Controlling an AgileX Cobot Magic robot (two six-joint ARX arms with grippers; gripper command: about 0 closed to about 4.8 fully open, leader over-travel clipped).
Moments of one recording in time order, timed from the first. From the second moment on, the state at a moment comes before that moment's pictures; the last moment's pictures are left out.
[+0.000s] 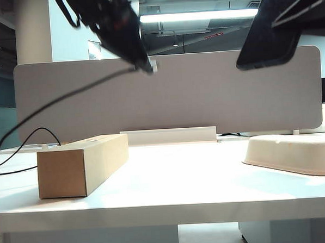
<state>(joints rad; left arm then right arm) -0.61 1.55 1.38 -0.64 0.24 0.60 0.15 0.81 0.38 0.35 -0.50 0.45</state>
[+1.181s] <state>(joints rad) -0.53 1.45 1.37 -0.68 1.08 0.38 0.23 0.81 0.38 0.83 -0.60 0.89</state>
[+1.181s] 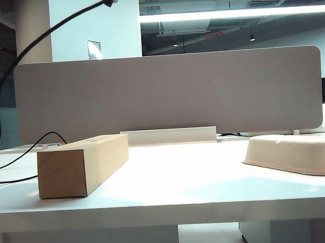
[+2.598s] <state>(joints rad) -0.61 1.53 1.37 -0.44 1.16 0.23 0.33 0.84 0.38 0.93 -0.53 1.03</state>
